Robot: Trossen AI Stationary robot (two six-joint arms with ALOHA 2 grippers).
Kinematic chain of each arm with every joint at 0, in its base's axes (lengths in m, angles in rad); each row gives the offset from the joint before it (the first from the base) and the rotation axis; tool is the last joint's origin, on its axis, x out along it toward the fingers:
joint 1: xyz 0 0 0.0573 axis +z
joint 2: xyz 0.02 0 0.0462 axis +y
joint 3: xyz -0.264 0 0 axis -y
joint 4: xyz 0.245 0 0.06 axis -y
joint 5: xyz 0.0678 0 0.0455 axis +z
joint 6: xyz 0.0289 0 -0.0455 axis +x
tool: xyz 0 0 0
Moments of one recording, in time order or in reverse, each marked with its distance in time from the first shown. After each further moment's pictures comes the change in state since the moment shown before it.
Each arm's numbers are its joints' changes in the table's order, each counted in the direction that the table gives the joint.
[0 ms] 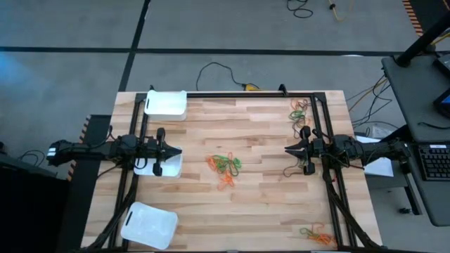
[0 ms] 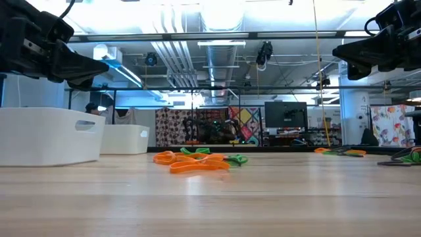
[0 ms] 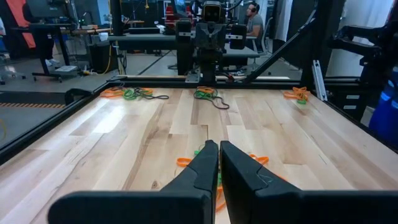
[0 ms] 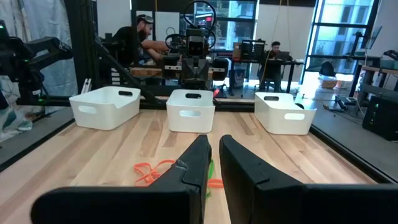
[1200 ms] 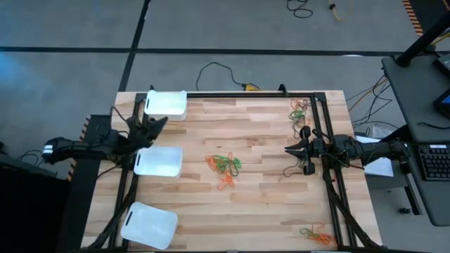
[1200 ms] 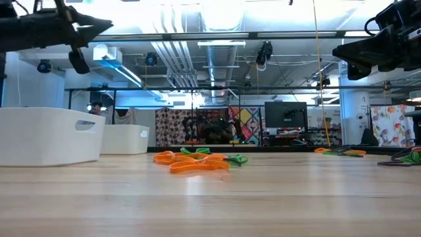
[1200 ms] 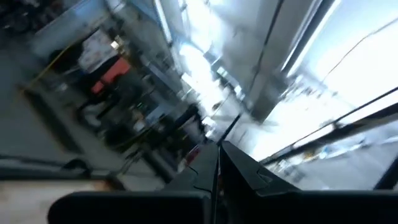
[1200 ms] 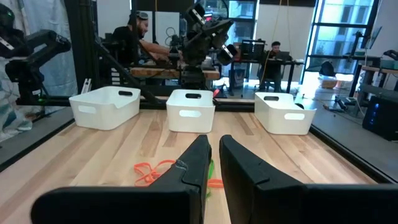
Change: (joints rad) left arm 0.003 0.145 0.043 0.632 0.452 -0.639; right arm 0.000 0.000 0.000 0.000 0.000 0.000
